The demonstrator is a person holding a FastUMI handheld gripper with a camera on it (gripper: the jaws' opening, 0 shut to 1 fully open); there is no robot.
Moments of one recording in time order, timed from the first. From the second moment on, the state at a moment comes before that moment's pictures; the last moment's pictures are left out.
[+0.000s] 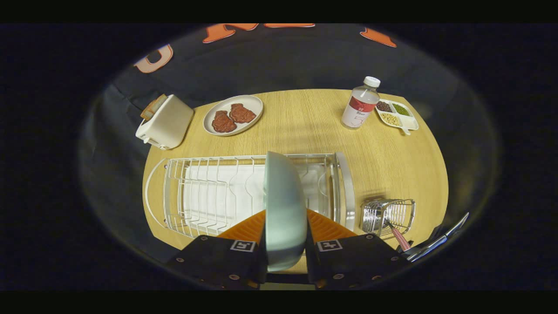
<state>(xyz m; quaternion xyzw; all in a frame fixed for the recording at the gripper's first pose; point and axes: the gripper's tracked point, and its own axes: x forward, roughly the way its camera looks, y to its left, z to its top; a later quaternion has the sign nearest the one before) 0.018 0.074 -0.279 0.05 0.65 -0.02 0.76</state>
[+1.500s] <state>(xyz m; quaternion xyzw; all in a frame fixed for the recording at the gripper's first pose) 0.011 0.044 -0.222 -0.10 0.59 -0.09 0.80</state>
